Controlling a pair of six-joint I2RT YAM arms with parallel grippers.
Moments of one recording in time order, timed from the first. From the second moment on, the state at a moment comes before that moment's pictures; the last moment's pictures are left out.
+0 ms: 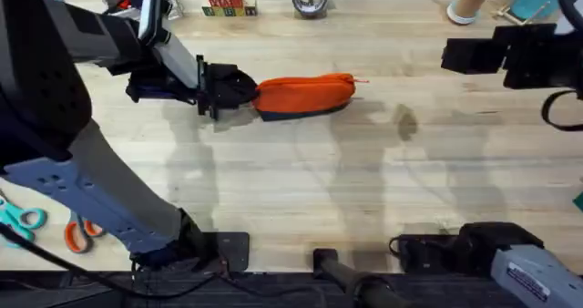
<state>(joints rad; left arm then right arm) 0.27 1.95 1.10 -1.02 1.27 1.82 0.00 0.91 1.00 -0.83 -0.06 0.02</state>
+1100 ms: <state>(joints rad) 0.27 1.95 1.10 -1.02 1.27 1.82 0.00 0.91 1.00 -0.80 -0.07 0.00</state>
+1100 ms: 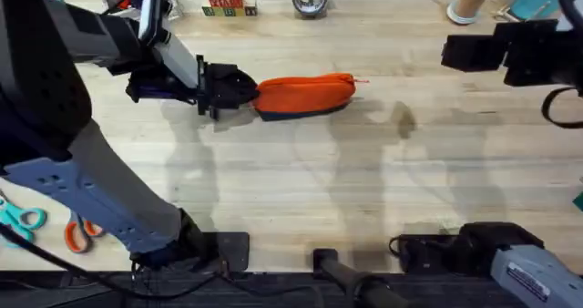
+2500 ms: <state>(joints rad) 0.27 1.95 1.10 -1.02 1.27 1.82 0.00 1.32 1.31 -0.94 -0.39 -0.40</state>
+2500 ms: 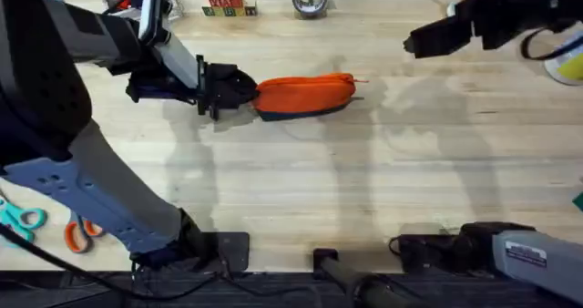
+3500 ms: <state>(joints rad) 0.27 1.95 1.10 -1.02 1.27 1.82 0.00 1.43 1.32 -0.94 -0.56 -0.58</state>
